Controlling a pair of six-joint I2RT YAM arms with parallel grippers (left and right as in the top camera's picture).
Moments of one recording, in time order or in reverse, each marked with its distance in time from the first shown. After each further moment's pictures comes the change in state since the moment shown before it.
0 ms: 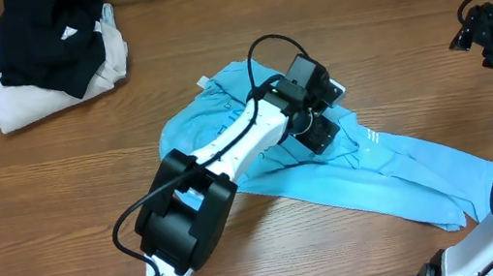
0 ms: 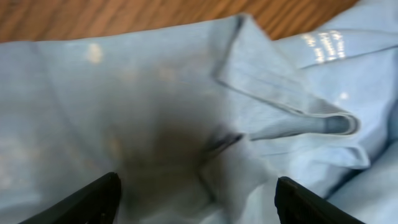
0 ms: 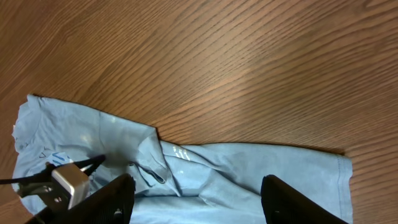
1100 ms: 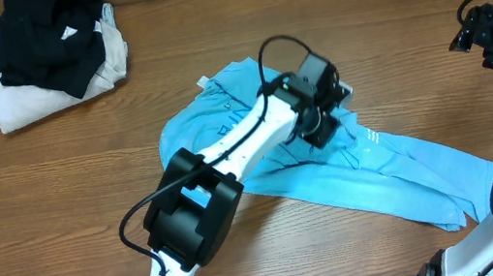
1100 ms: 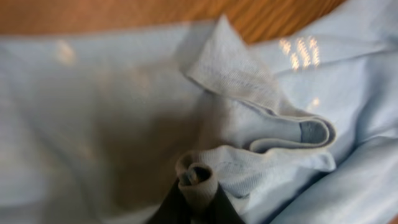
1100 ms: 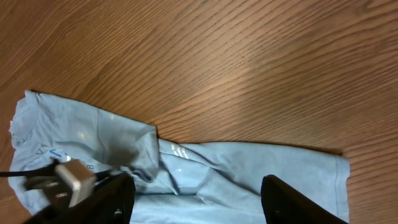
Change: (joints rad) left arm -0.007 0.040 0.129 -0.128 0.020 -0.056; right arm 0.000 0.000 0.000 -0.006 0.000 -0.019
